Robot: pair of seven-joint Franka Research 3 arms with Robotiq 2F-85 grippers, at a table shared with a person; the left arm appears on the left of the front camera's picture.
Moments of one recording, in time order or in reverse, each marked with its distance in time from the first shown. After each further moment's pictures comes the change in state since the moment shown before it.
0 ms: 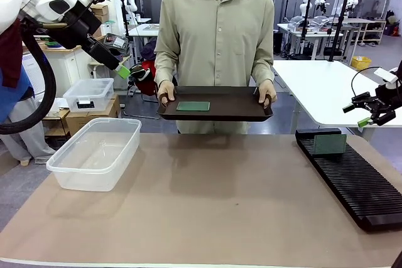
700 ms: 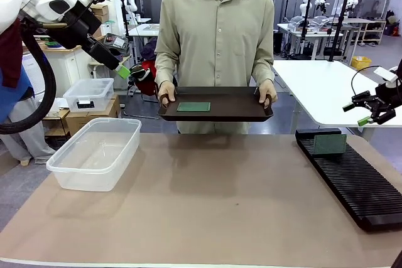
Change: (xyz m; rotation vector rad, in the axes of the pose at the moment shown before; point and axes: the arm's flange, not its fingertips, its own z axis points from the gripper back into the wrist) left arm 0.000 0.000 0.000 0.000 0.000 0.000; right arm 0.019 -0.001 0.007 -0.012 0.024 0.015
